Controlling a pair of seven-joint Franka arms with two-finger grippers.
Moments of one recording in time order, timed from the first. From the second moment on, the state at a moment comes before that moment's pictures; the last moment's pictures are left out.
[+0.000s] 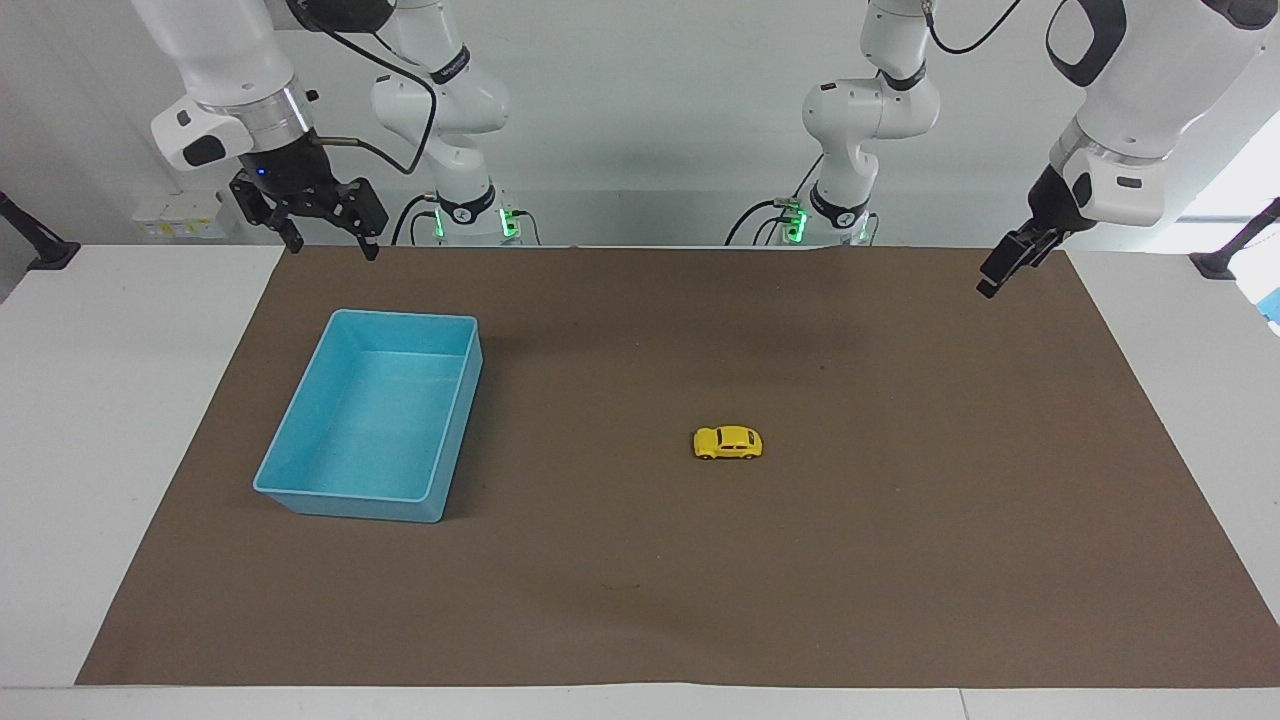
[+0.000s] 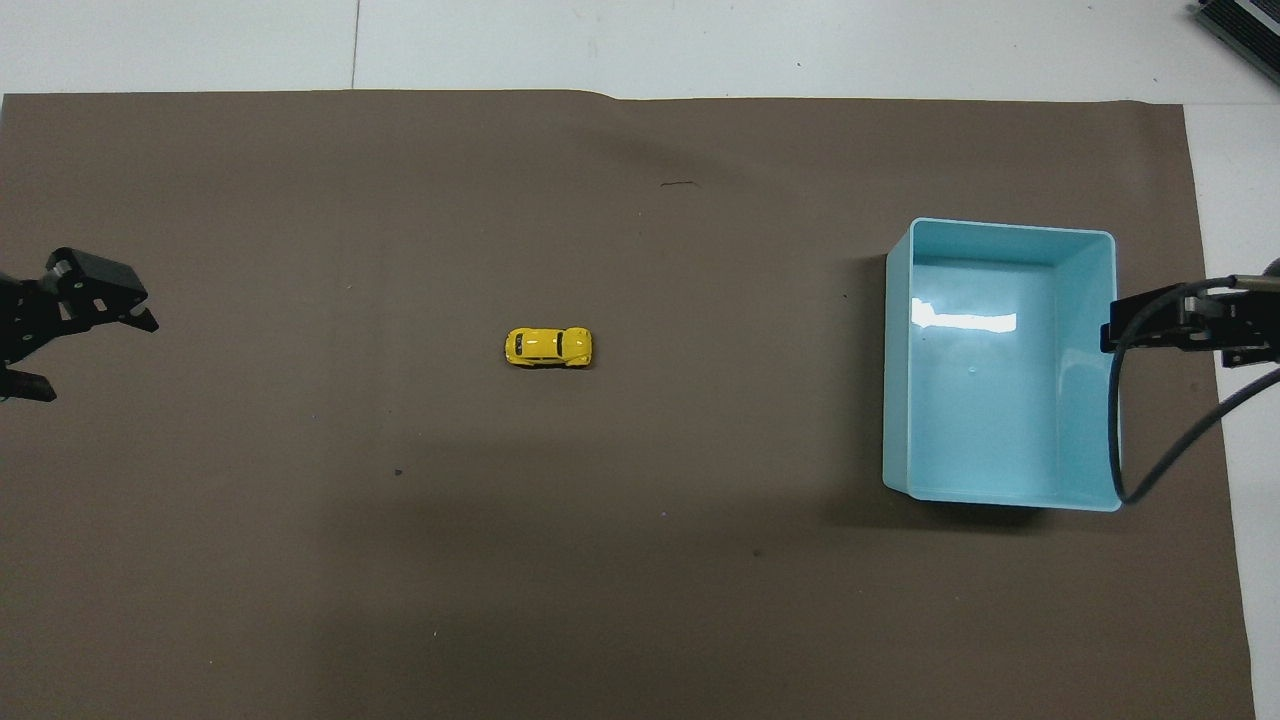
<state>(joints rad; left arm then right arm) -0.02 -0.05 -0.02 -1.68 -0.02 1.60 -0.68 -0.01 -0.04 0.01 -1.56 0.00 1.53 0.15</state>
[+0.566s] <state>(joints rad) -0.02 -0.05 -0.03 -1.74 -0.03 1.71 -1.15 -0.01 -0.04 0.01 -1.56 0.00 1.53 0.15</state>
